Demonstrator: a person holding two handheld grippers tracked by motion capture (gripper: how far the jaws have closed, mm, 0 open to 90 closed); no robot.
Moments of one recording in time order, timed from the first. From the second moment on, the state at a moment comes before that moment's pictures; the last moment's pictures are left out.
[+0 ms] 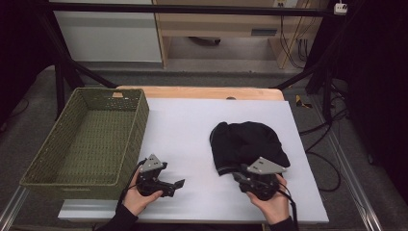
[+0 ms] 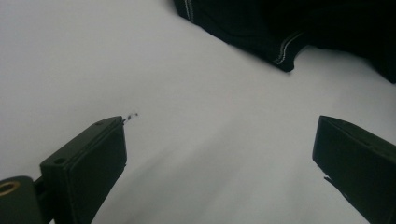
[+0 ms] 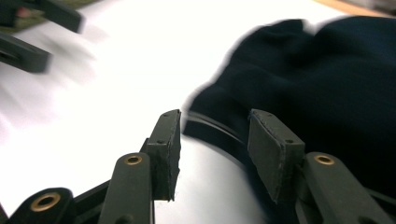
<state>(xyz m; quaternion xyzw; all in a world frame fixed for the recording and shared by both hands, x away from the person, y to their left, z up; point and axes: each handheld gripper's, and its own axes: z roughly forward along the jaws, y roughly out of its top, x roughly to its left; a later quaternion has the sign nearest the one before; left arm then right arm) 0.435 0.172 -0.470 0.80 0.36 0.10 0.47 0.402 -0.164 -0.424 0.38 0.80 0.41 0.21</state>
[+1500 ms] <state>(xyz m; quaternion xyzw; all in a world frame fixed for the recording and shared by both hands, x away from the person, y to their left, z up) 0.436 0.176 -0.468 0.80 0.36 0.10 0.47 0.443 -0.098 -0.333 0.32 0.80 0.44 0.25</state>
